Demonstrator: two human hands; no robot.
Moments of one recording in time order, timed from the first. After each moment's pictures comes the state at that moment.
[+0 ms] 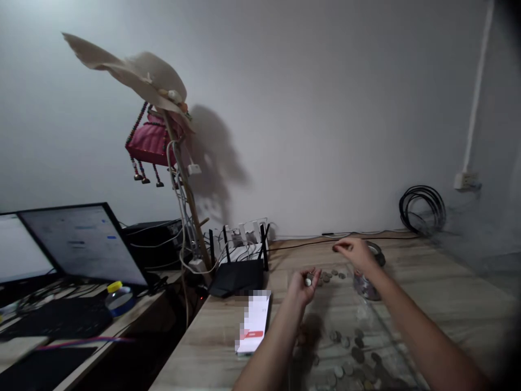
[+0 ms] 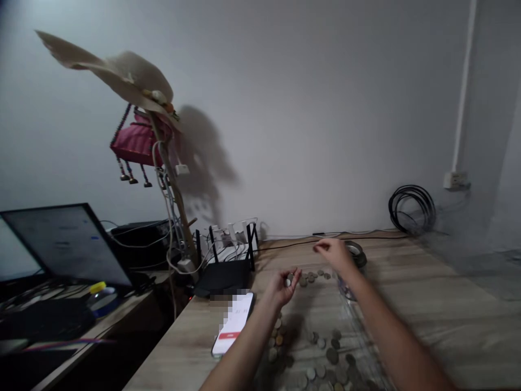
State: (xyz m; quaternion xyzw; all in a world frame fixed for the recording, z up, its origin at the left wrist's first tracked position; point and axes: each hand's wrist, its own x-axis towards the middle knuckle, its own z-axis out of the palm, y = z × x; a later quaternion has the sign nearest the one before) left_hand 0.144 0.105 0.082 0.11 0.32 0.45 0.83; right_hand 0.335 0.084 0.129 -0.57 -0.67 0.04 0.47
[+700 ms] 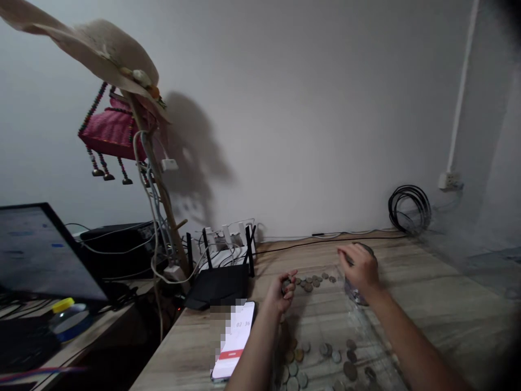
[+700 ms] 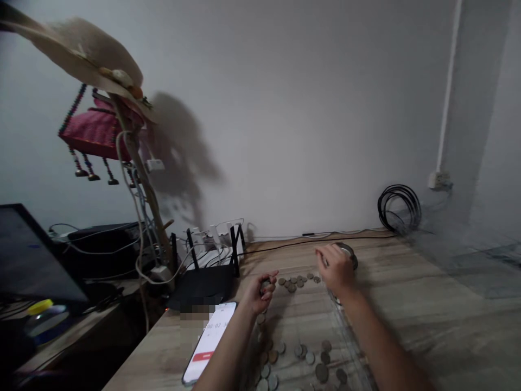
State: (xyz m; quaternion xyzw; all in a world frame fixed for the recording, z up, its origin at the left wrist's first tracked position) left_hand 0.114 0.137 0.064 0.25 0.29 0.38 0.84; right_hand 0.343 0.069 0.103 -0.54 -0.65 -0.20 0.49
